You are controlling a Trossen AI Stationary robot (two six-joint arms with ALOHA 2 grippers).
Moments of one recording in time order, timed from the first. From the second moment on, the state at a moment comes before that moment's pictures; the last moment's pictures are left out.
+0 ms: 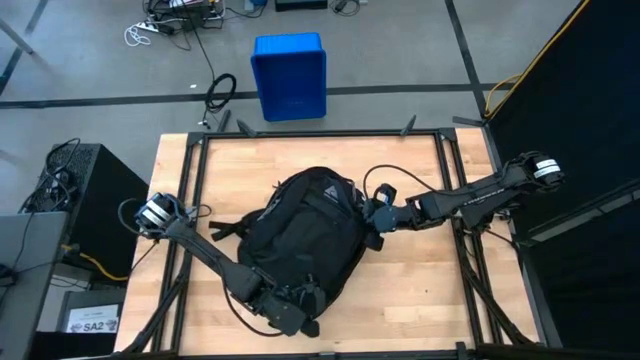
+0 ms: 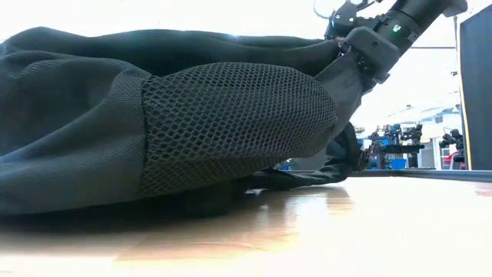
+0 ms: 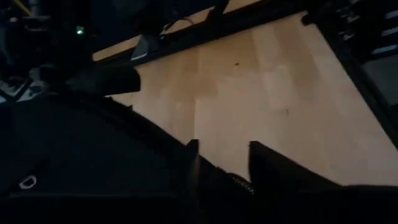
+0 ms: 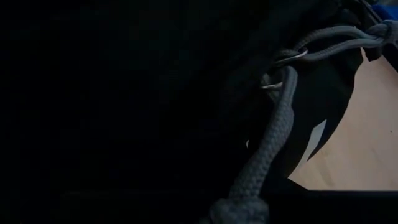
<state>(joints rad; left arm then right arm) -0.64 1.87 1.40 -0.15 -0.77 -0.10 0.21 1.34 0.79 -0.32 0.47 0.33</state>
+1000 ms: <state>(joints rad) -0.59 1.99 1.40 -1.05 -0.97 -0.87 0.38 1.34 0.79 -0.33 0.28 0.36</state>
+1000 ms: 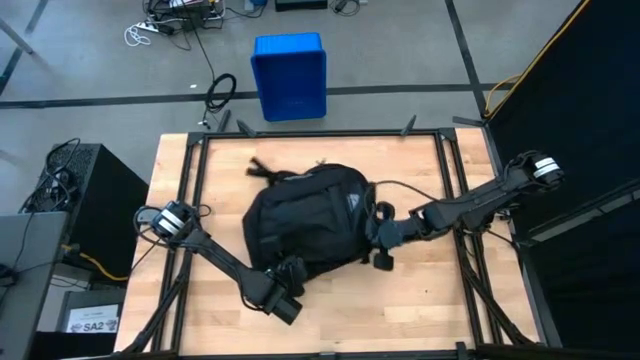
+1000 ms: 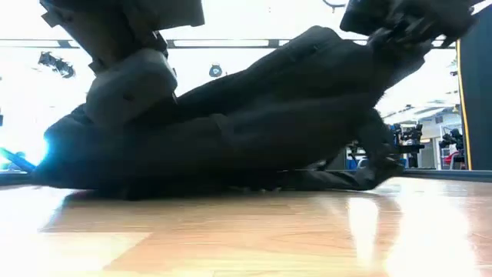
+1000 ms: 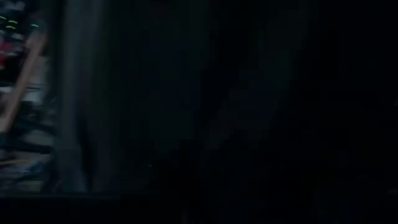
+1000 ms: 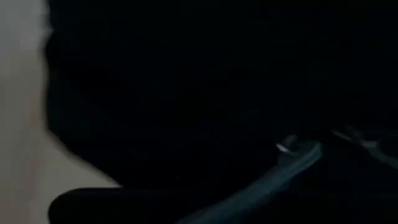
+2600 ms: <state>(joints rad) -0.76 1.80 1.19 -0.26 -1.12 -0.48 0.63 1.17 0.80 -0.41 0.50 0.23</state>
